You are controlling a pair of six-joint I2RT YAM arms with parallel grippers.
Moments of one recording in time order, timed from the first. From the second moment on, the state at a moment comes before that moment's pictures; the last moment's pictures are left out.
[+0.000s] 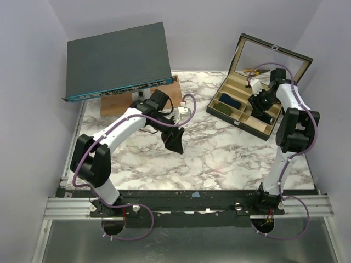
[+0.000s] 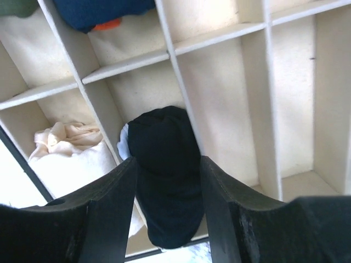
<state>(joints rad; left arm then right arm) -0.54 1.64 1.32 -0.86 0.94 0.47 -0.18 2.06 1.69 -0.86 -0.29 -0.92</state>
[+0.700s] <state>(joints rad) -0.54 1.64 1.32 -0.85 0.94 0.47 -0.28 2.06 1.71 -1.00 -0.28 -0.95</state>
